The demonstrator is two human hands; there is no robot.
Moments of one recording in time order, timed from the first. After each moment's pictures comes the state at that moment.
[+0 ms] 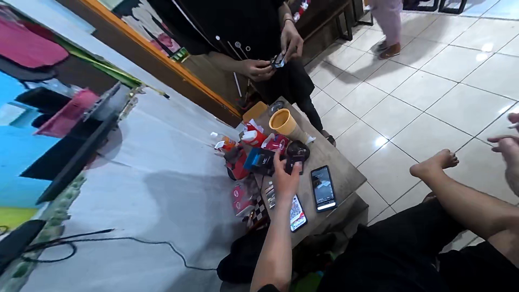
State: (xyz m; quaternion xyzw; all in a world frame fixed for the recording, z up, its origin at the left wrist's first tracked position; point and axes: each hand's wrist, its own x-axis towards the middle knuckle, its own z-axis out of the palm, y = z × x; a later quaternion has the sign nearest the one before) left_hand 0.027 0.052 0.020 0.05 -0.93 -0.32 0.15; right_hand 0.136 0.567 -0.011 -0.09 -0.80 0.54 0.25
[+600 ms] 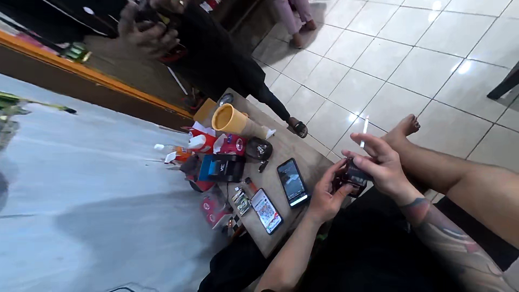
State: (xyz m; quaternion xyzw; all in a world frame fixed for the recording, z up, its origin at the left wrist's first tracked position) left_hand 0.118 0.213 -0.023 -0.30 -0.69 -0.64 -0.16; right_hand 0.137 0.413 -0.030 0.10 -0.49 0.86 0.13
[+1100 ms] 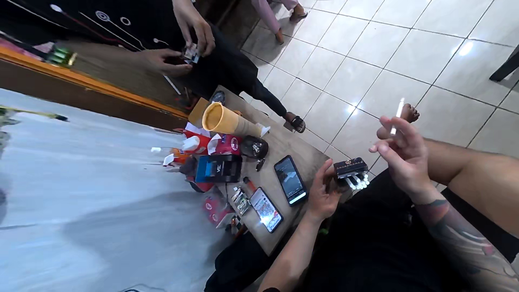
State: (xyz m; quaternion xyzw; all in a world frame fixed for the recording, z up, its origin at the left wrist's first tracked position) left_hand 0.121 0.204 -0.051 -0.33 -0.69 -0.64 -0.05; right_hand 0.156 0.446 -0.038 0.09 -0.53 0.80 0.26
